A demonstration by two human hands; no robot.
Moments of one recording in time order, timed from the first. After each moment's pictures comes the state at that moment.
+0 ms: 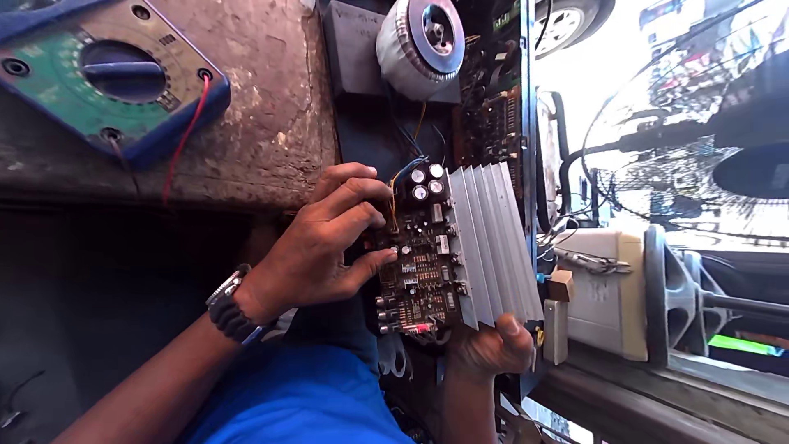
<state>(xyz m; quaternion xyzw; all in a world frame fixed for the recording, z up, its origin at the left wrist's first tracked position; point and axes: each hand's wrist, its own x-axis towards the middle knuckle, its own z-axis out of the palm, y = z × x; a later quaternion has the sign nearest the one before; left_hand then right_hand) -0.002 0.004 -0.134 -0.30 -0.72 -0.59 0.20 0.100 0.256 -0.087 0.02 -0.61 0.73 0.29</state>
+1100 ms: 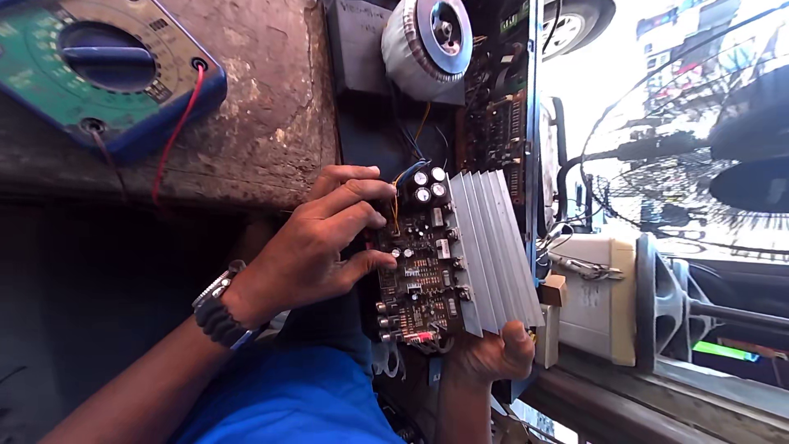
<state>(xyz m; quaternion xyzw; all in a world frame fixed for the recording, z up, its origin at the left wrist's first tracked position) -0.003 0.001 -0.132 -0.29 -0.71 -0.61 0.19 0.099 0.252 -0.081 0.02 -0.62 0.73 0.28</state>
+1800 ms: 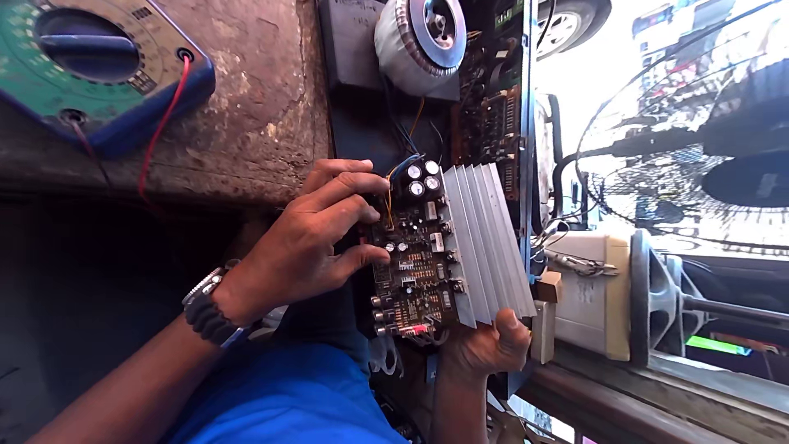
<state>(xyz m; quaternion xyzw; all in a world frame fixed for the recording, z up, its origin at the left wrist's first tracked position) -0.004 0.001 -0.130 -0.29 -0.72 -0.61 0.19 0.094 0.248 -0.077 0.00 -0.61 0.74 0.29</state>
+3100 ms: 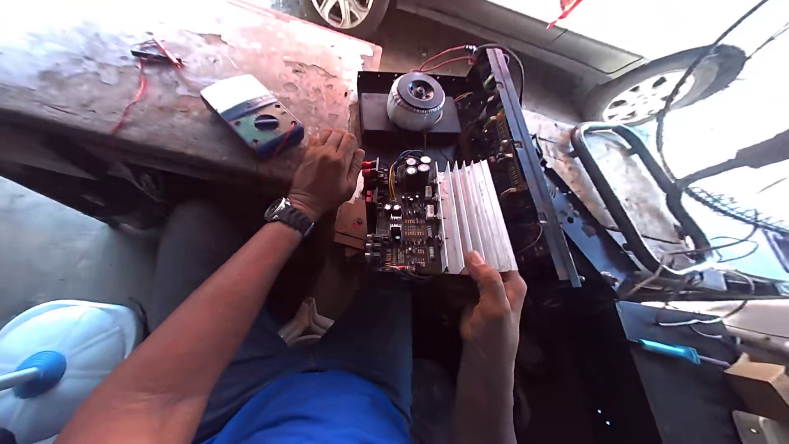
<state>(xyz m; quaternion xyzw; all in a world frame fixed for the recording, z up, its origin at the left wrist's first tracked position) -0.042 -0.013 -0.121 -0.11 -0.93 -0.18 0.30 0.089 0.260 -0.078 0.03 -0.72 0.68 0.15</state>
